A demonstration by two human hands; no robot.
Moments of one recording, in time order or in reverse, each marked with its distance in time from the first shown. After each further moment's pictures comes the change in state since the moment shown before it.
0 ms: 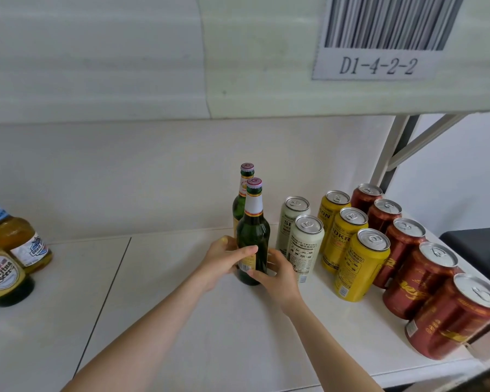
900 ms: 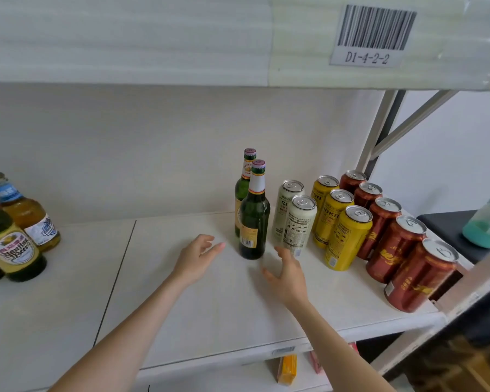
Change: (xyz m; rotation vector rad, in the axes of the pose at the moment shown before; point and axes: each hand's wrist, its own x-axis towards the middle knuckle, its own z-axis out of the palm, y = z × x) left_hand -0.050 -0.044 -0.054 0.478 0.205 0.125; right_hand -0.067 -0.006 -0.009 -0.594 0.098 0.071
